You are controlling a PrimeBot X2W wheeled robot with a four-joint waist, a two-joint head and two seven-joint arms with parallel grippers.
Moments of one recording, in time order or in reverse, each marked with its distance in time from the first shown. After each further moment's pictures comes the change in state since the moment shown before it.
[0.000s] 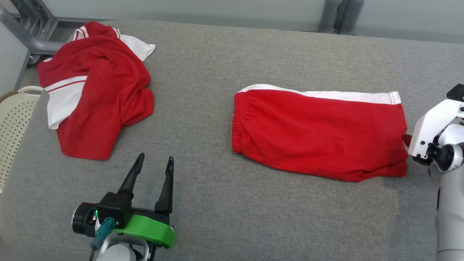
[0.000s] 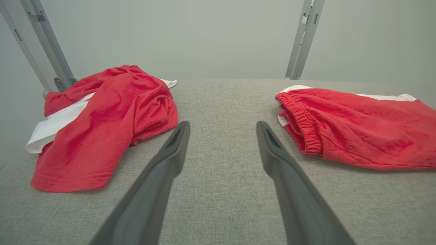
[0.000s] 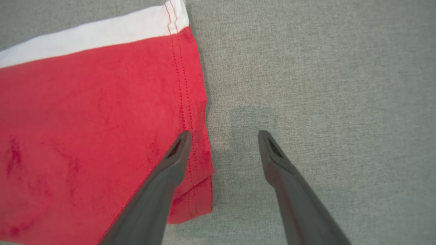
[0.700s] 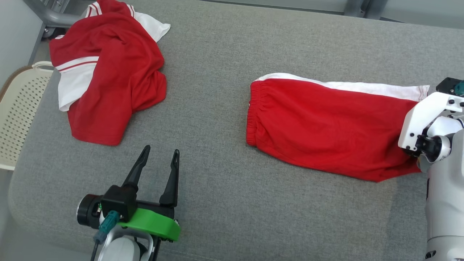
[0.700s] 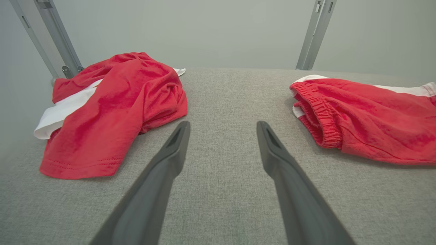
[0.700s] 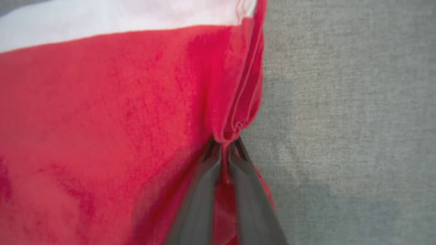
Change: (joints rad) left arm -0.041 -0.004 -0.026 0.001 -0.008 -0.003 0.000; right arm -0.083 0.036 -0.039 0.124 -0.055 0.000 -0.028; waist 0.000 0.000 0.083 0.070
